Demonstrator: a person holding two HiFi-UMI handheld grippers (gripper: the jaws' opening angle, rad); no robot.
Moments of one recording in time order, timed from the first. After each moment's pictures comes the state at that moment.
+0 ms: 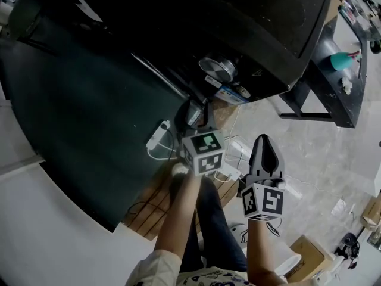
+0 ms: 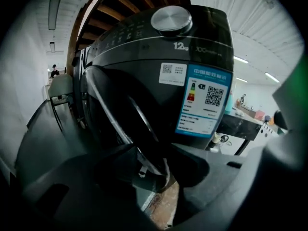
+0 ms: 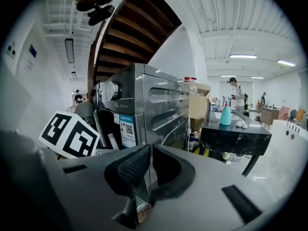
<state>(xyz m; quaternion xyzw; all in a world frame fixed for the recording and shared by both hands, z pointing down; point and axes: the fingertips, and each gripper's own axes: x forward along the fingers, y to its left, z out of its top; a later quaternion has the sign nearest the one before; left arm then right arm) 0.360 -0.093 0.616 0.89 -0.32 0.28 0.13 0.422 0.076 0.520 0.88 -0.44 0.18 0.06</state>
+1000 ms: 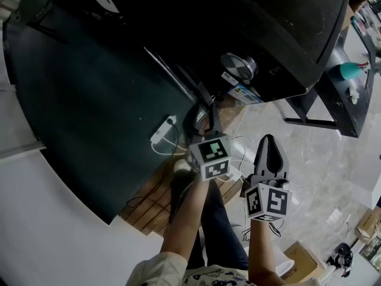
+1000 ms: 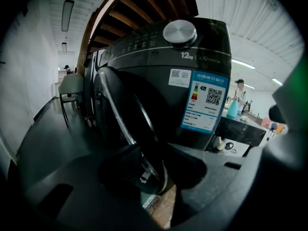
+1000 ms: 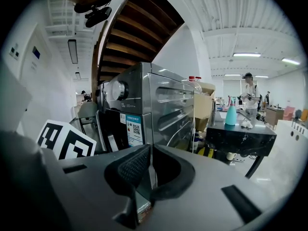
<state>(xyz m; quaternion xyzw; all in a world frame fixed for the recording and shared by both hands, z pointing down) 0.332 -0.086 0.619 0.89 -0.36 0.25 0.15 0.410 0.066 0.518 0.87 -0.46 0.19 0.07</state>
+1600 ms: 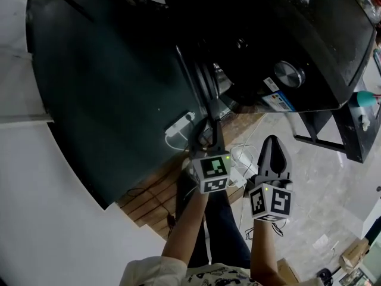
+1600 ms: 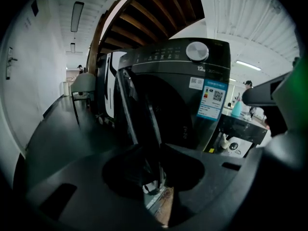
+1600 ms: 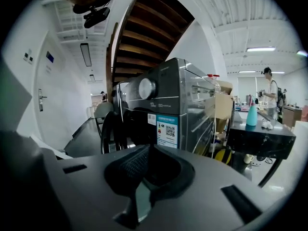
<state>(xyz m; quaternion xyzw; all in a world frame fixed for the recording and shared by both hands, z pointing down) 0.238 -0.086 0.621 0.87 -0.40 0.24 0.15 0.352 0.014 0.516 0.82 -0.54 0.18 0.07</state>
